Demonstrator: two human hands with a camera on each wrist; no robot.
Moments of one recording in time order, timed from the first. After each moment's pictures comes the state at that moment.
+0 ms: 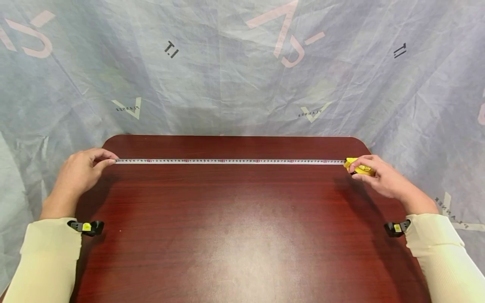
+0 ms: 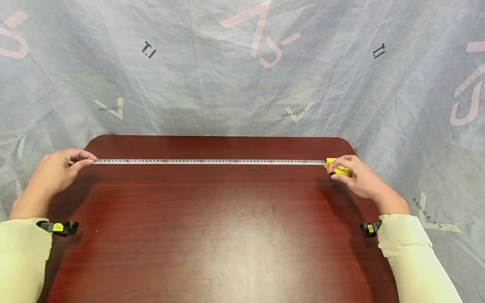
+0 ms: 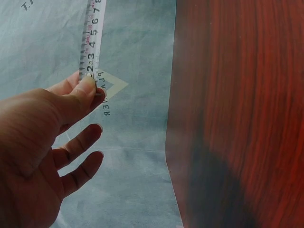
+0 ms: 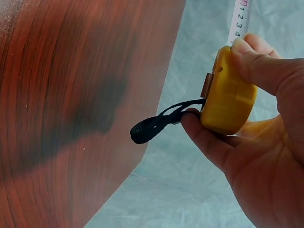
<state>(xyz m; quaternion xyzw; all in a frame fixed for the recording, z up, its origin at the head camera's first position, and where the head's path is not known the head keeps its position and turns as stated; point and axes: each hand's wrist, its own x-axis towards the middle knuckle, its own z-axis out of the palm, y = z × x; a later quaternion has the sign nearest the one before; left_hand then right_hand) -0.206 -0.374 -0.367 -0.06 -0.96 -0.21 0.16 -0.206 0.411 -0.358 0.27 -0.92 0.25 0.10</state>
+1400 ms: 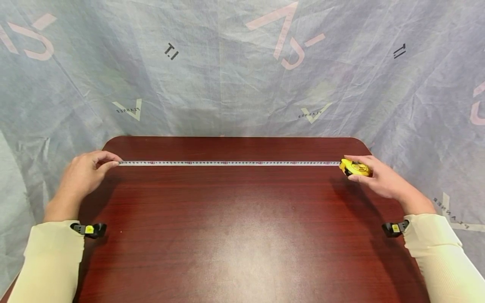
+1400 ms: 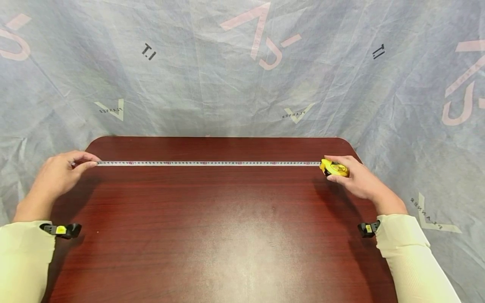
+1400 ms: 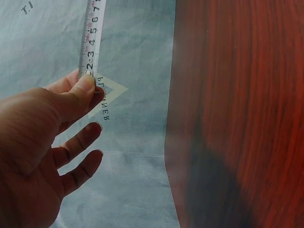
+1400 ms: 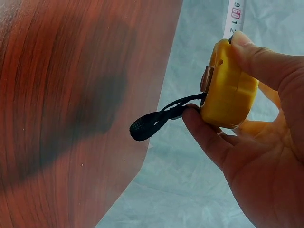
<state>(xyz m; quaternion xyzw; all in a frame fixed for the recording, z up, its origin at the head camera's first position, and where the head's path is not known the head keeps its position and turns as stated) -0.207 -0.371 -0.372 -0.07 -0.96 -0.21 0.17 -0.204 0.403 -0.351 0.24 -0.94 0.25 0.07</state>
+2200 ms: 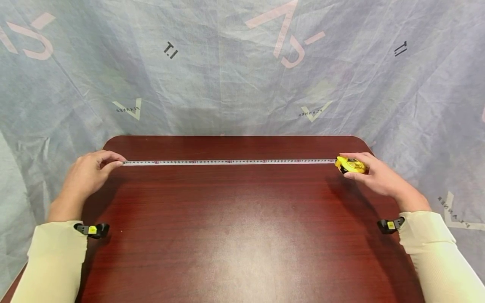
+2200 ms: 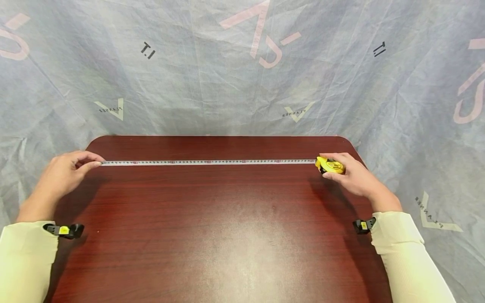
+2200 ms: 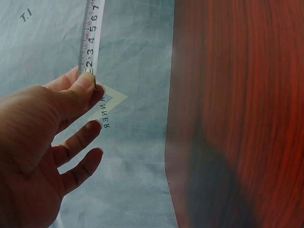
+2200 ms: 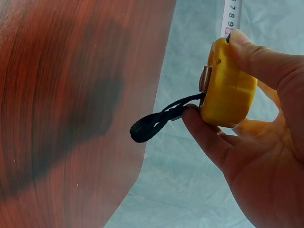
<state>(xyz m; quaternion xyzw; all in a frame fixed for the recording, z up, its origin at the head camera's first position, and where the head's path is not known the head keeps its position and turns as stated) -0.208 -0.364 -0.374 -0.09 -0.96 -0.21 0.17 -0.209 0.391 -0.351 0.24 -0.93 0.26 0.06</state>
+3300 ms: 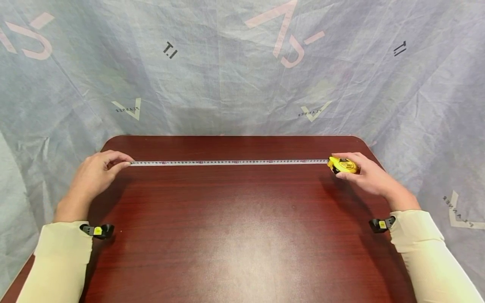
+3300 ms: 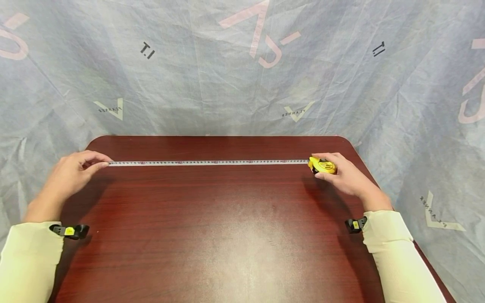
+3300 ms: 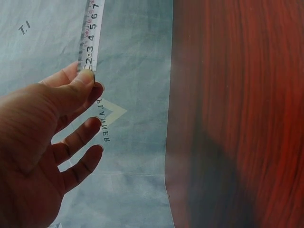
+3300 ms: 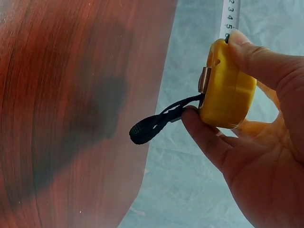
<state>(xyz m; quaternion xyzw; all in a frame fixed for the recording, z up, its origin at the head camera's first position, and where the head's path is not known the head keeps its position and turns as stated) -0.210 -0.349 -0.375 -0.12 -0.95 -0.21 0.17 -0.212 0.375 -0.356 0.24 -0.93 0.27 0.06</state>
